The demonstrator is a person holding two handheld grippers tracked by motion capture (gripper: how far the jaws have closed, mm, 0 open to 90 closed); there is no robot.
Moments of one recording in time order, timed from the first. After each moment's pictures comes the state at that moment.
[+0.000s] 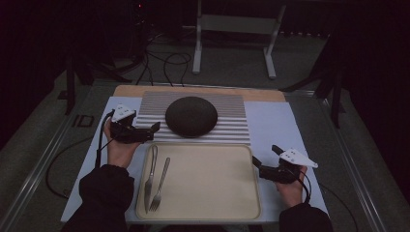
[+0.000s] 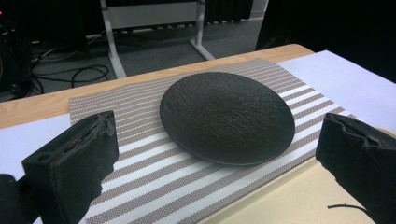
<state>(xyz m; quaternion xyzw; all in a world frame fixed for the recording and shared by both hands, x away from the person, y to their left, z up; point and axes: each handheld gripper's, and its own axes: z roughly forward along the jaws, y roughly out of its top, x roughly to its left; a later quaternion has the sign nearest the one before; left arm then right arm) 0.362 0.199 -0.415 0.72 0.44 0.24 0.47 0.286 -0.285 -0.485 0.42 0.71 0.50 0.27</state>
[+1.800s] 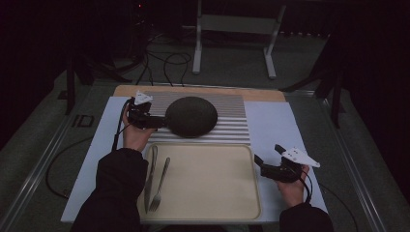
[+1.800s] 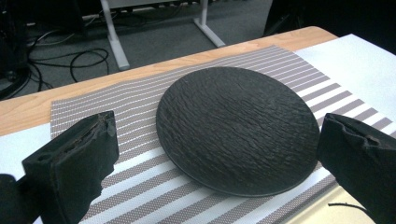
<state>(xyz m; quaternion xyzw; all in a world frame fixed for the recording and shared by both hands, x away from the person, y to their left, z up) 0.420 0.168 -0.423 0.74 0.46 0.23 0.43 0.287 -0.289 -0.483 0.44 0.70 0.50 0.27</state>
